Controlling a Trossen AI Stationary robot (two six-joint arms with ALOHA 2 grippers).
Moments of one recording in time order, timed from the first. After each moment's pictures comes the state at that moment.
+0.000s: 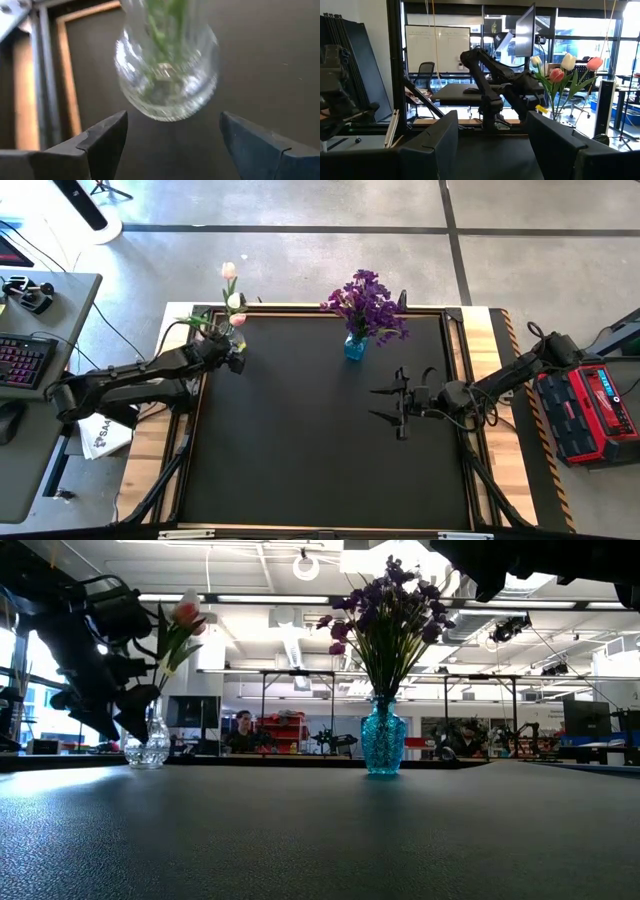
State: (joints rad) left arm 0.60 0.81 0.29 -0.44 -0.45 -0.45; right arm 0.36 1.14 0.31 1.06 0.38 -0.10
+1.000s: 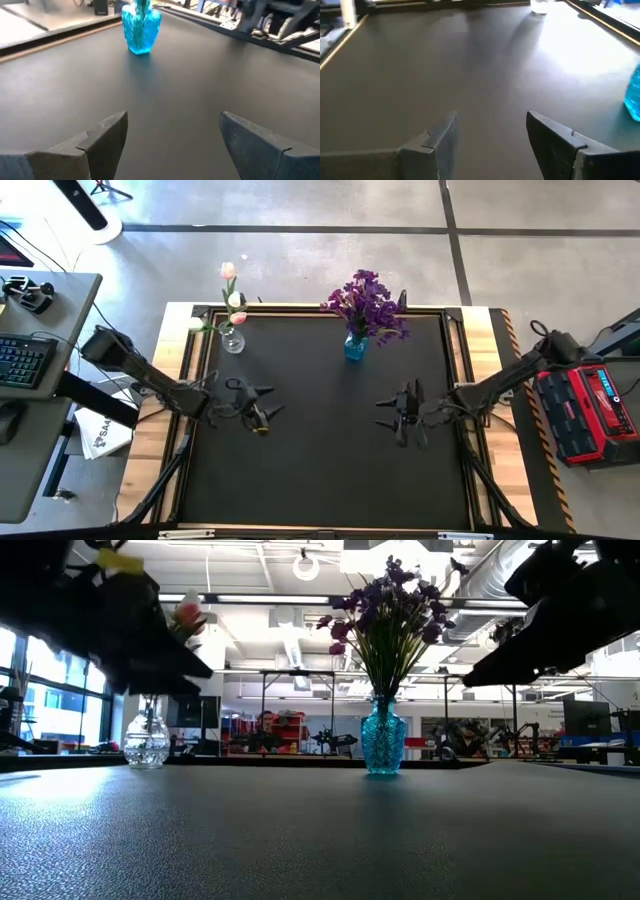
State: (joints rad) left arm -0.46 1.22 0.29 0.41 -0.88 -0.57; right arm 0.42 1.09 0.31 0.30 0.49 0.29
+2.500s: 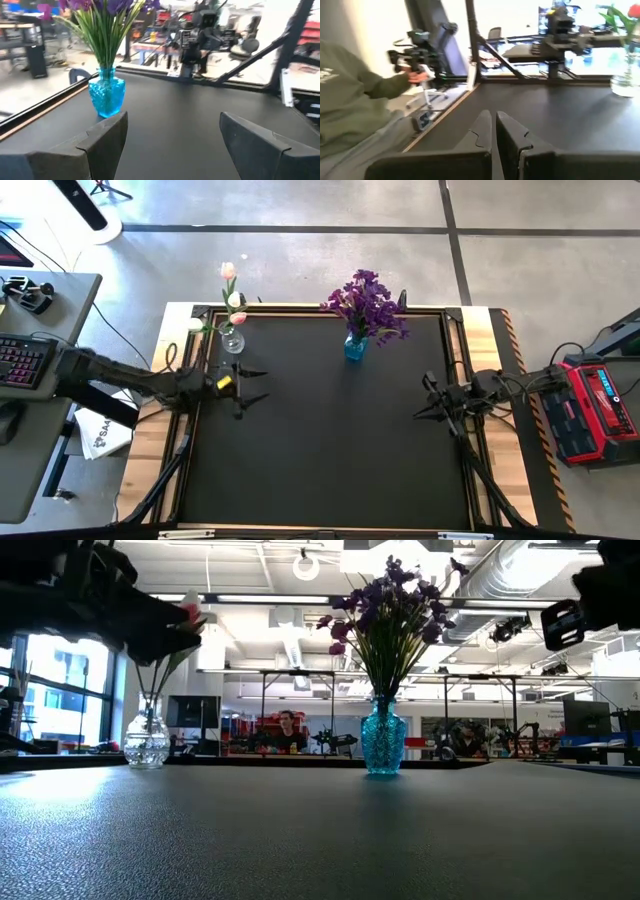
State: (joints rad) left arm -0.14 0.68 0.05 0.60 -0.31 -0.08; right arm 0.24 0.00 0.08 -0.08 -0.11 0.10
